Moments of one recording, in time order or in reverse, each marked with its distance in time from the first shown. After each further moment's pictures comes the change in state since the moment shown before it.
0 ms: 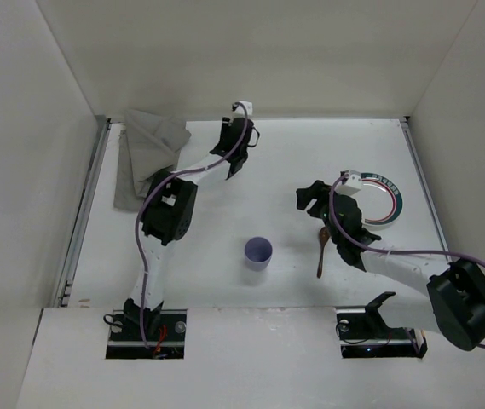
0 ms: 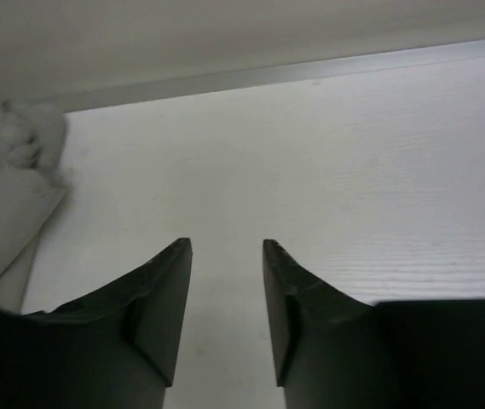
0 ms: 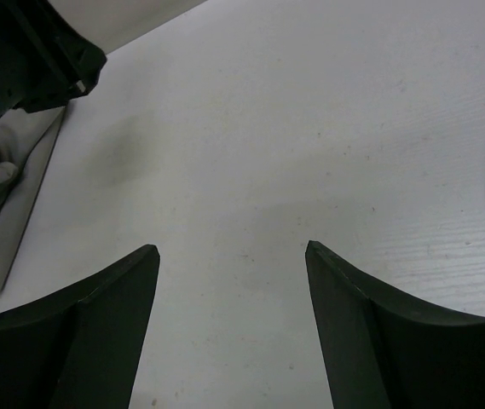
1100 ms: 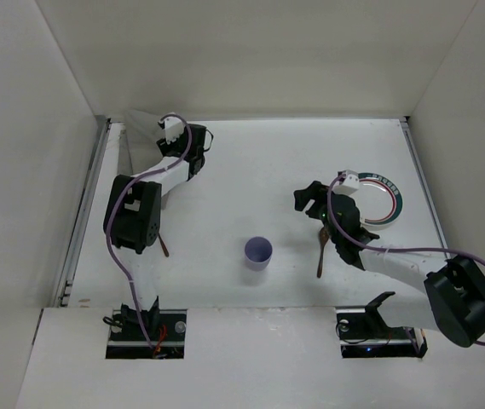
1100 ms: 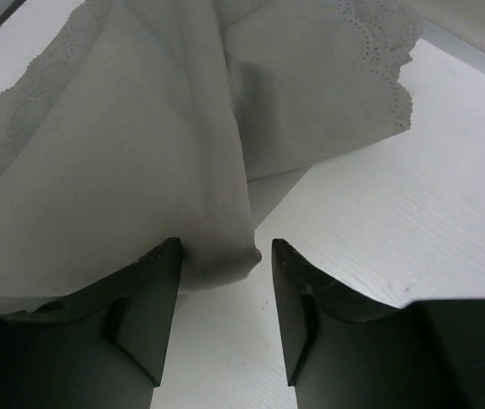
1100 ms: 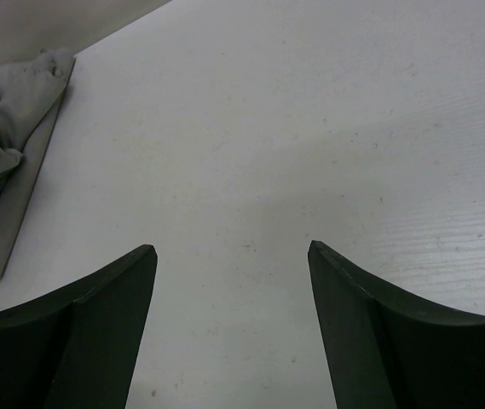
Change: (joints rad) left arm 0.236 -0.280 -0.360 -0.222 -0.269 -0.531; right arm 0.002 0.024 0.004 -0.006 -0.029 0.008
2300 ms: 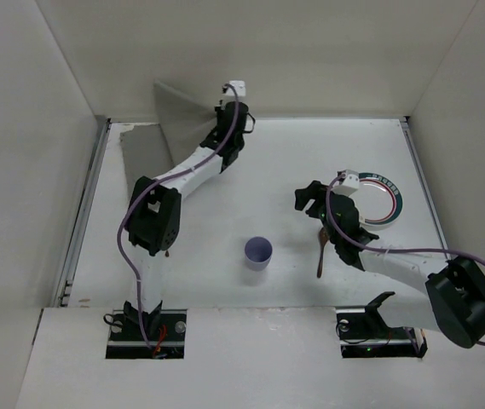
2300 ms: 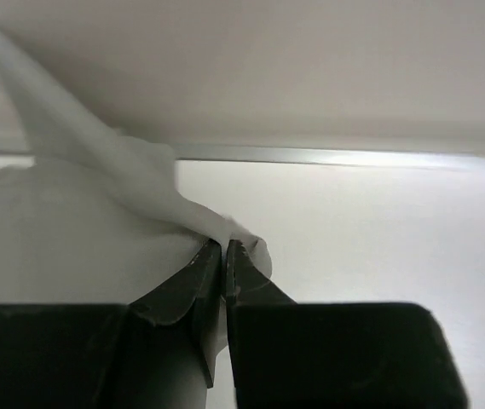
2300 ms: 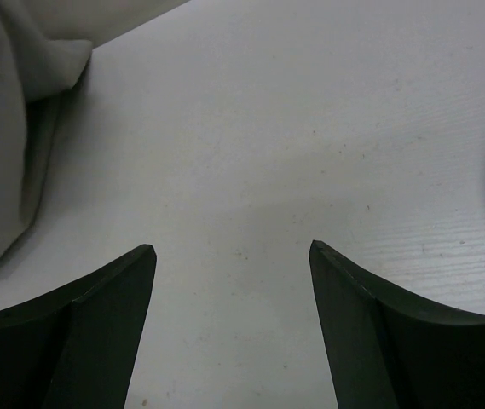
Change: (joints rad) left arm -0.209 0.077 0.327 0.150 0.174 0.453; right arm 0.020 -0.002 0.005 -0.002 0.054 -0.034
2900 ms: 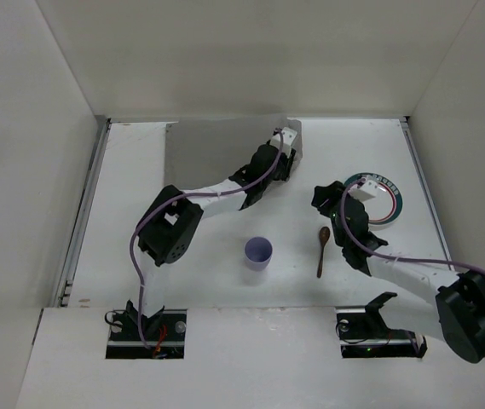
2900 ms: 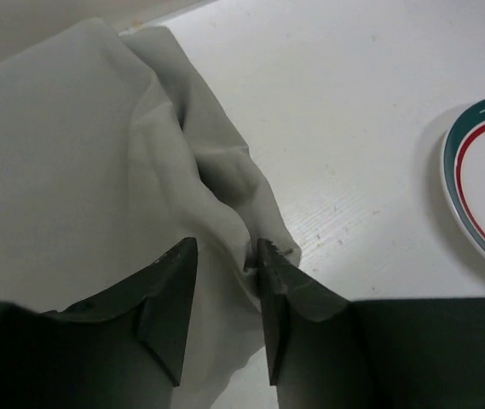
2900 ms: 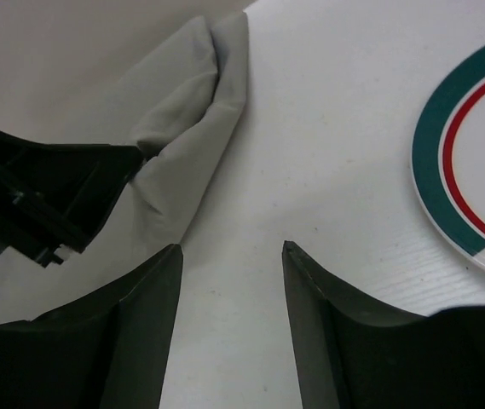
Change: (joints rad) left arm -0.256 -0.024 -0.293 0.278 0.455 0.010; right arm -0.041 -0.112 -0.047 -0.007 0.147 0.081
